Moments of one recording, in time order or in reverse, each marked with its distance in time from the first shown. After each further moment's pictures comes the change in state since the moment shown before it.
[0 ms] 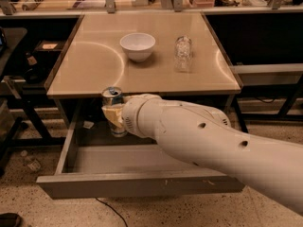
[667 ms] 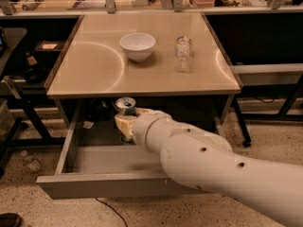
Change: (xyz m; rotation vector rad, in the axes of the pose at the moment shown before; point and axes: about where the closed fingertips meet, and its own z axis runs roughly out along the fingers) arm 0.041 -0.020 -0.001 0.090 -0.036 0.082
